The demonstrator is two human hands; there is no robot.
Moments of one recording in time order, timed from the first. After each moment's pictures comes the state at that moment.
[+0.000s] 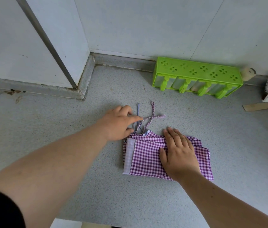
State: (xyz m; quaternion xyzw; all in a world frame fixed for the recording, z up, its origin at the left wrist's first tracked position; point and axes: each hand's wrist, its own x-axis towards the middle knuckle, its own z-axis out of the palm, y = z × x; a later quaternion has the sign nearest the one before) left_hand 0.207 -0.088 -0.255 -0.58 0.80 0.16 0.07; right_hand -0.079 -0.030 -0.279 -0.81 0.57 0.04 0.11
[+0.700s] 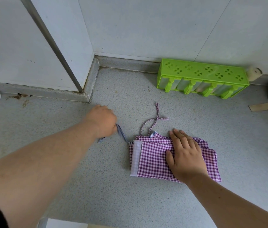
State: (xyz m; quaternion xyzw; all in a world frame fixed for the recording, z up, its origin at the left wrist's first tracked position) left_hand 0.260 -0.091 -0.236 -0.59 0.77 0.05 0.25; right_hand -0.078 -0.031 -0.276 -0.80 0.58 0.04 0.11
